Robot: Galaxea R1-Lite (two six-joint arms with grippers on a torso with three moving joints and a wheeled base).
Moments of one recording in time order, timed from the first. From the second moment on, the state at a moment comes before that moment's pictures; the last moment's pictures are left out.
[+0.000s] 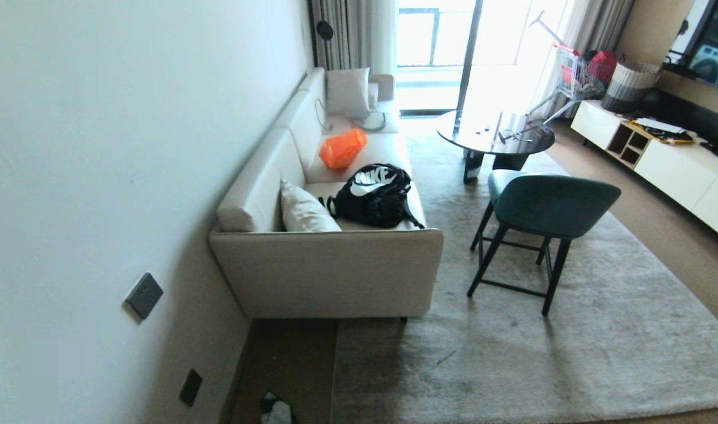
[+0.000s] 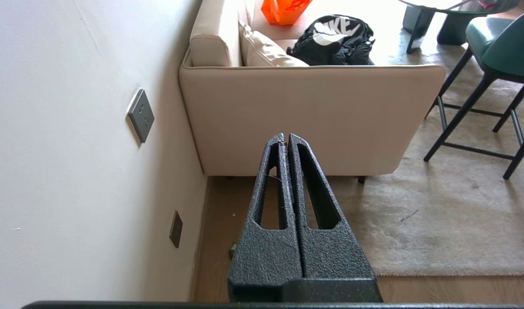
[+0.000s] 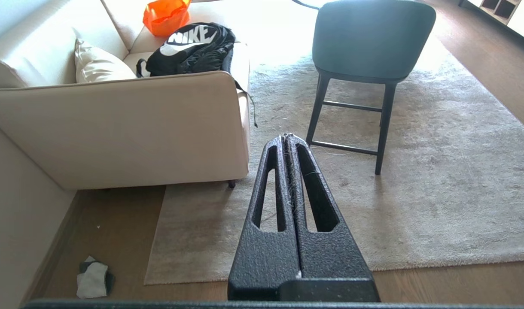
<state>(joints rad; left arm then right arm) 0.00 0.00 0.00 0.00 -0.01 -0.01 0.00 0.00 0.00 -0.01 -0.04 0.04</state>
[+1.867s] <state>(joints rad) 0.00 0.00 0.00 0.00 -0.01 -0.01 0.00 0.00 0.00 -0.01 -0.04 0.04</state>
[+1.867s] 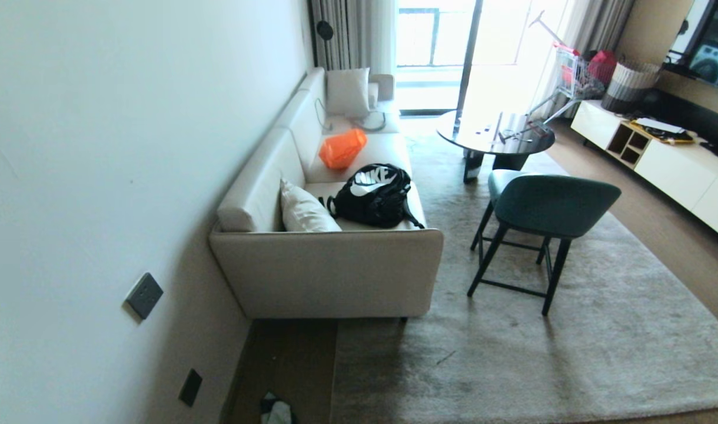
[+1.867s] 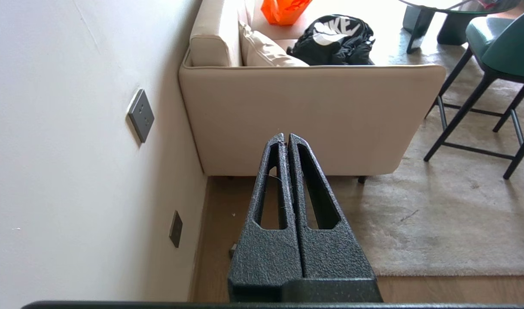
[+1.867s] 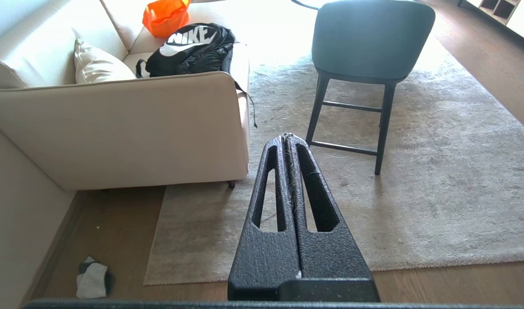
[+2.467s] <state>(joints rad) 0.00 0.00 0.00 0.00 -0.01 -0.01 0.00 0.00 0.00 -0.01 -0.04 0.04</state>
